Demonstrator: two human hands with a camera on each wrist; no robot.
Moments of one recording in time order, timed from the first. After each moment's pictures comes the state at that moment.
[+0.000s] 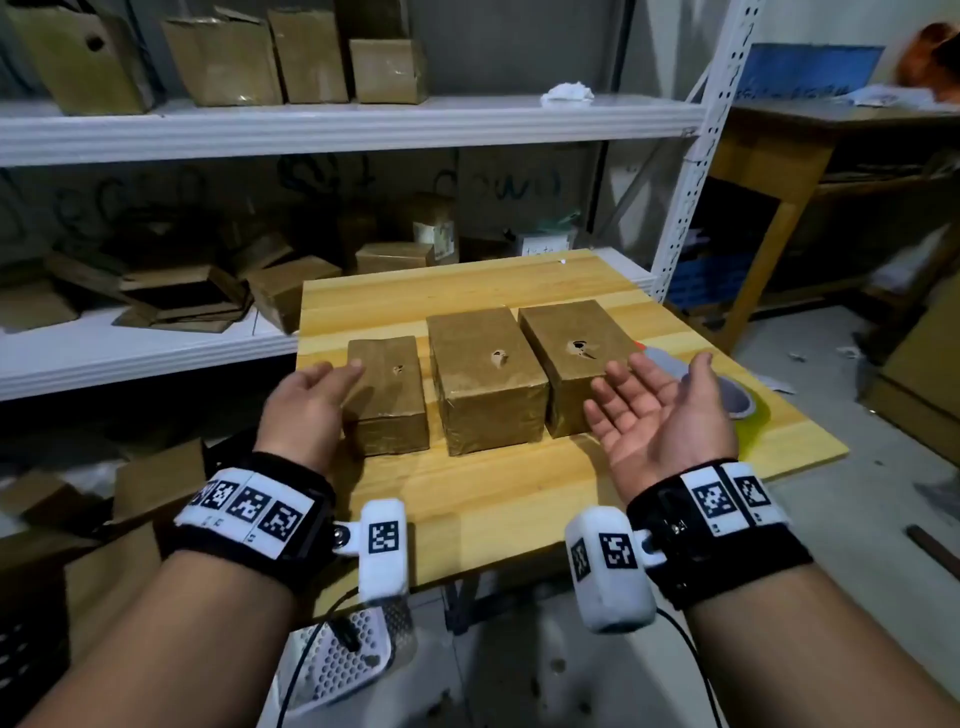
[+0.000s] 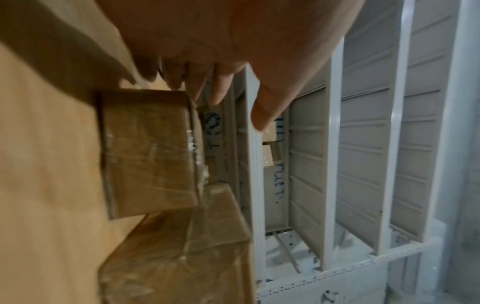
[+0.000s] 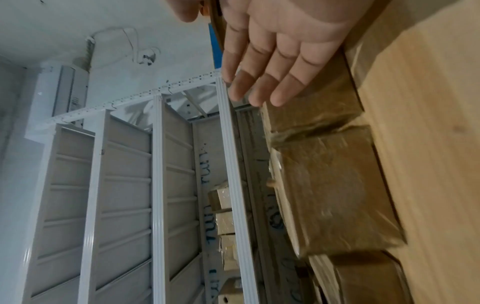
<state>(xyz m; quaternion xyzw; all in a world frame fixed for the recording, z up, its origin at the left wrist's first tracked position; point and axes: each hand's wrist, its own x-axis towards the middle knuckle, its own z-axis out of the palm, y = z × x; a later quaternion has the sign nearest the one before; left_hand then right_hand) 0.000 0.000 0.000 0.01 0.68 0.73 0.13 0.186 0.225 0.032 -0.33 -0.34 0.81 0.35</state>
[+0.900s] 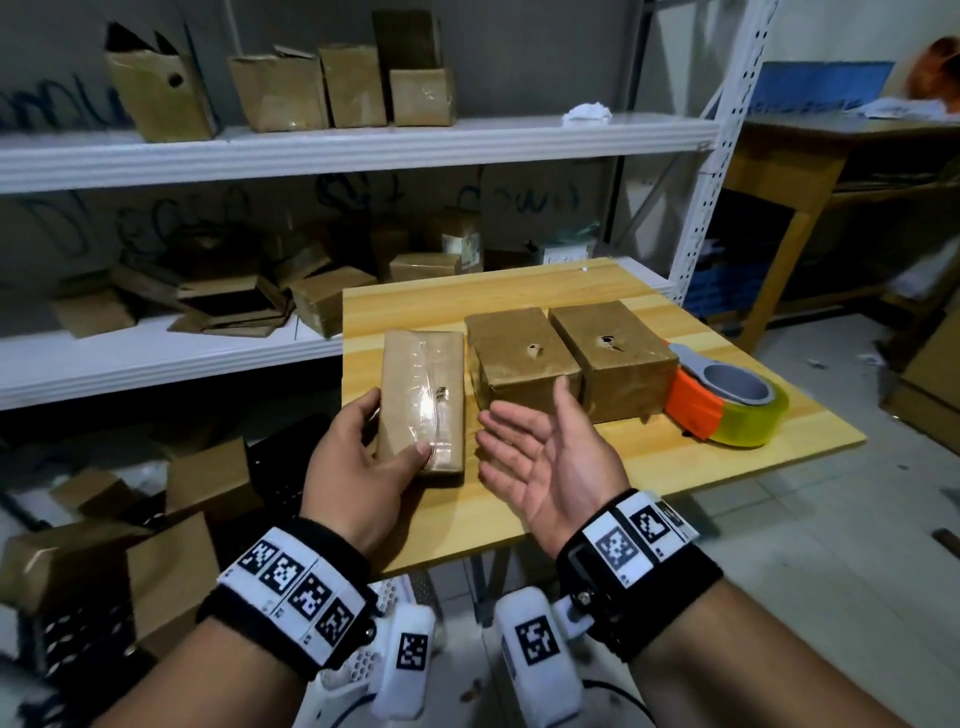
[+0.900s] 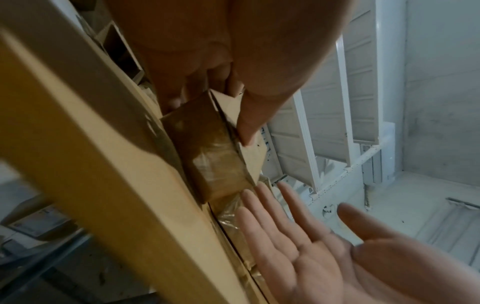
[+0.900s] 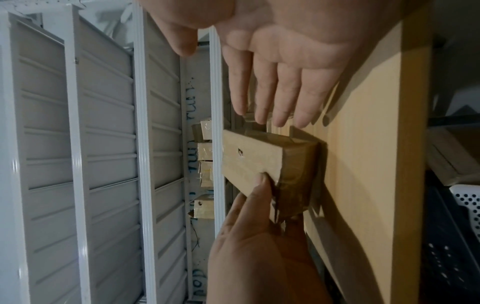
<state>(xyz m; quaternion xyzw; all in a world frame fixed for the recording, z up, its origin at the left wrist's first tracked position) 0.084 -0.048 -0.003 0.17 0.82 0.55 -0.01 0.183 0.118 0.012 -0.24 -0.44 0.86 0.12</state>
